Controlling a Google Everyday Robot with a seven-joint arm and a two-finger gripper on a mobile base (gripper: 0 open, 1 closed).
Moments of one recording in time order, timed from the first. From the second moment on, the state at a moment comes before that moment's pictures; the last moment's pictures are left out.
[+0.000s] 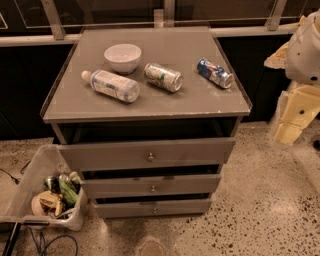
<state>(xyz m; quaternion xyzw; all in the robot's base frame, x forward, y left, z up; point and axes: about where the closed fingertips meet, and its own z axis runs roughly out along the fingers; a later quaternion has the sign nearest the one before) 0.438 -0.217 0.976 -0.60 0.78 -0.03 0.16</state>
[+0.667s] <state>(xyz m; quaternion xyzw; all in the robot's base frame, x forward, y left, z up) 0.431 -0.215 0.950 -0.60 0.78 -0.01 0.17</state>
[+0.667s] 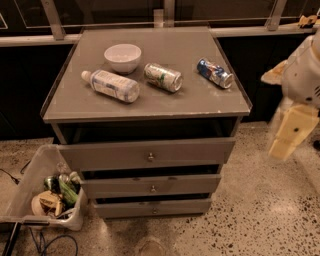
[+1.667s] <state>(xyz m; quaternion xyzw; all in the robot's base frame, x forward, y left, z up) 0.450 -0.197 0.790 -0.62 0.72 0.11 0.29</state>
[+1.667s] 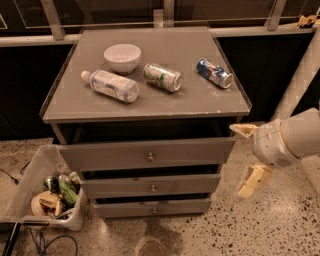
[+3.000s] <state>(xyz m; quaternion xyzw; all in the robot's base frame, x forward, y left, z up) 0.480 -0.180 0.659 -0.61 0.72 0.15 0.29</state>
